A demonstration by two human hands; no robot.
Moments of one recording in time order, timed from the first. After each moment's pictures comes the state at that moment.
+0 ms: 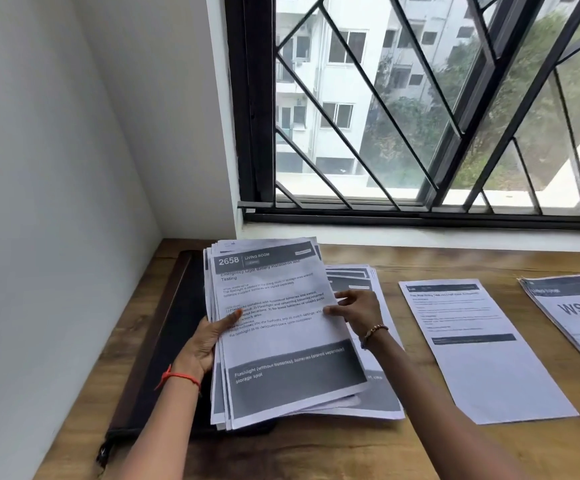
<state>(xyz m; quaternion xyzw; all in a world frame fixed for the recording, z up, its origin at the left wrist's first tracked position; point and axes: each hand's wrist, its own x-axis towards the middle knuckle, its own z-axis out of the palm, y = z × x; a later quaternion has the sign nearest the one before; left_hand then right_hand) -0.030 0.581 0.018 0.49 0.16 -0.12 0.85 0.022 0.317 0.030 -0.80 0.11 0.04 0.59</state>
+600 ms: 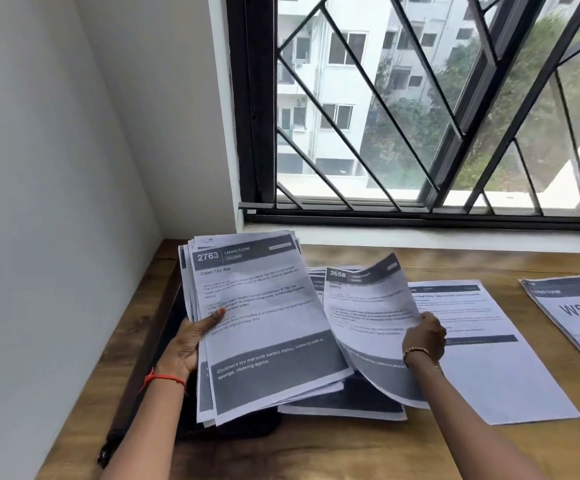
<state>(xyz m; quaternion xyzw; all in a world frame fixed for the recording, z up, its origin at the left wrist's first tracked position) -0.029 0.607 0.015 0.48 0.15 -0.10 0.86 0.000 0.241 0.004 -0.86 0.36 -0.12 0.33</state>
